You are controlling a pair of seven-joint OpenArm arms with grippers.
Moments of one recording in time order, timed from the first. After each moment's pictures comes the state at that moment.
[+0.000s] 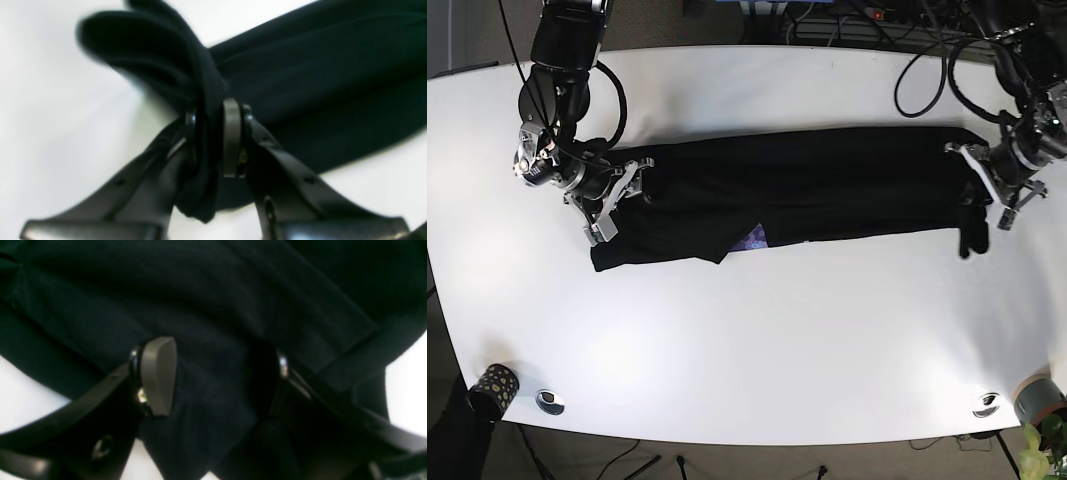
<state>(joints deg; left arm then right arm) 8.0 -15.4 -28.4 102.3 -27.4 -40.0 58.1 2.3 11.6 16.8 81.6 26.2 39.9 -55.5</state>
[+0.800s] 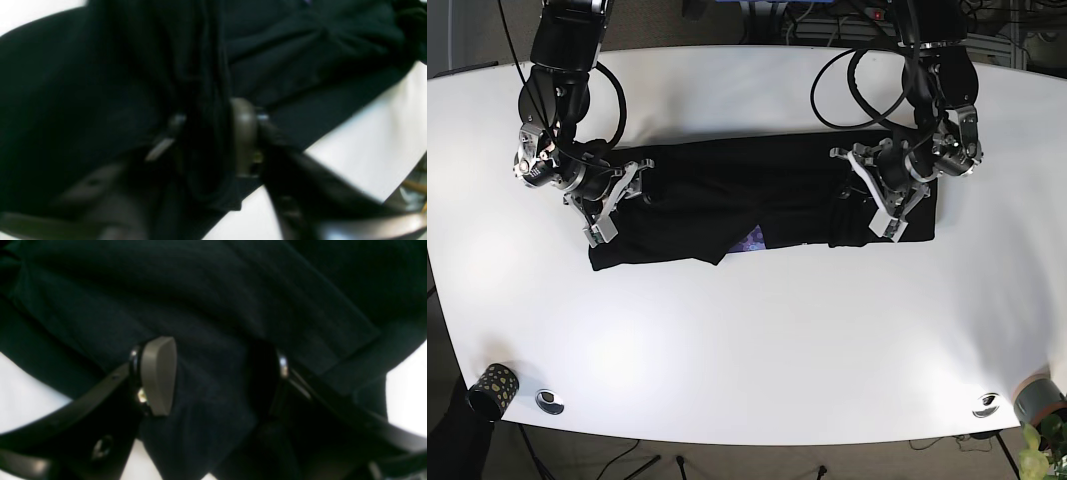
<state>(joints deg) 1.7 -1.5 -9.6 94.3 -26.5 -30.4 60.8 2.6 11.6 16.8 81.6 26.2 39.9 -55.7</state>
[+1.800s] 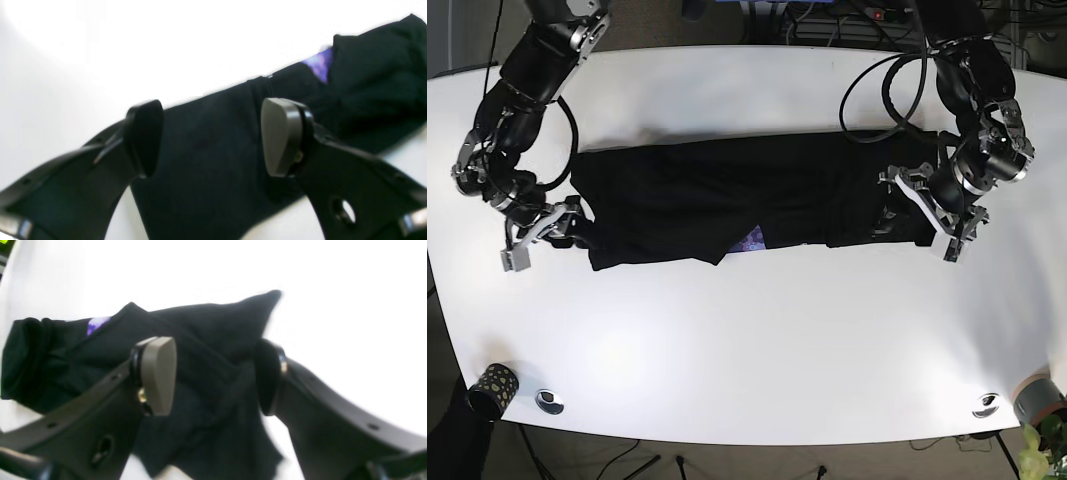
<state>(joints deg) 2.7 -4.9 -19.5 108.0 -27.7 -30.1 60.7 11.1 14.8 36.8 77.3 40.8 40.0 -66.5</state>
